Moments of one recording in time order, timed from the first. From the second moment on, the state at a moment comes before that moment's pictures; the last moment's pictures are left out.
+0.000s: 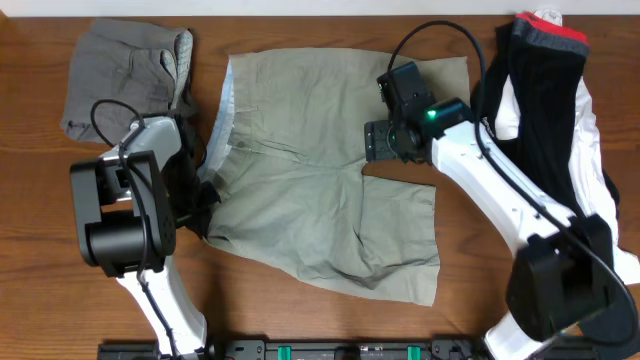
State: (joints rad) left arm 0.13 2.09 1.28 -1.27 0.01 -0.40; right arm 0.44 1.80 1.41 -0.81 0.04 0.37
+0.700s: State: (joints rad) left arm 0.14 1.88 1.26 -1.17 -0.03 -0.30; right arm 0.44 1.85 1.41 -0.67 -0.03 0.36
